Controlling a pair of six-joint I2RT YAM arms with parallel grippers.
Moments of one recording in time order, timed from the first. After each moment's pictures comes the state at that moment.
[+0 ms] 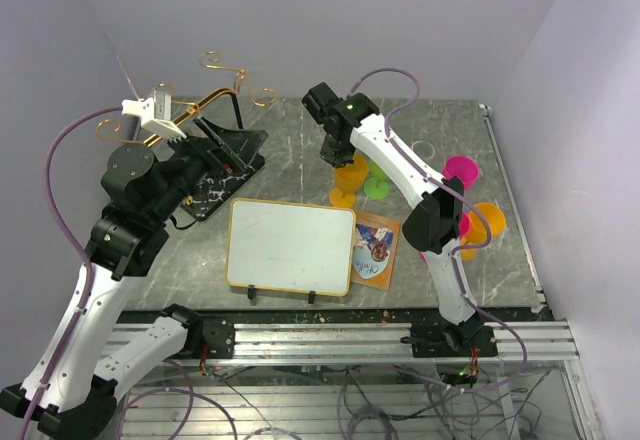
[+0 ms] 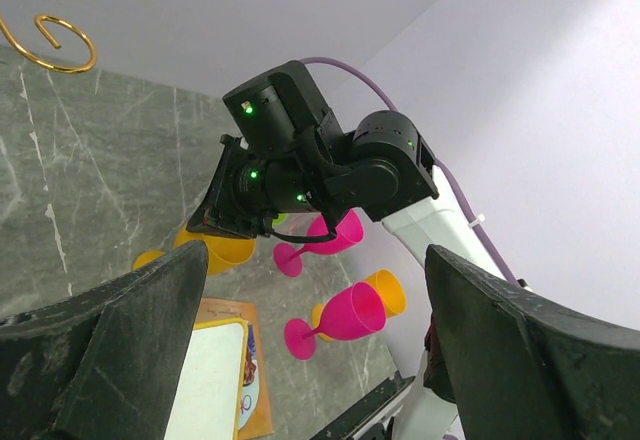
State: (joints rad) left arm -0.43 0.83 1.20 -0.31 0.12 -0.77; right arm 0.67 2.25 2.37 -1.36 0.38 0.97
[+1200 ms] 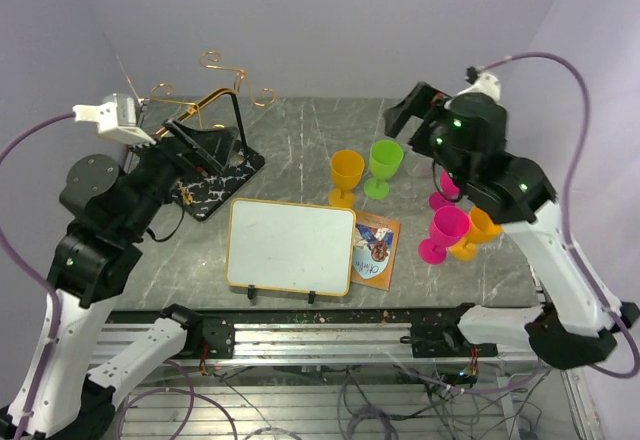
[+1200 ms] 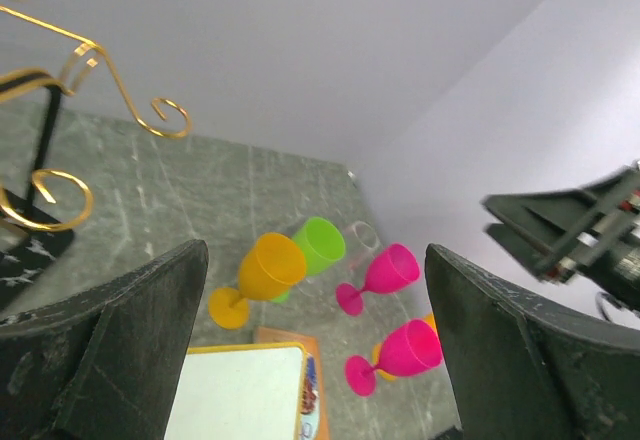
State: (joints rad) left arm -0.43 0.79 1.34 -0.47 -0.02 -0.64; right arm 0.67 1.25 1.69 -0.78 0.48 0.67
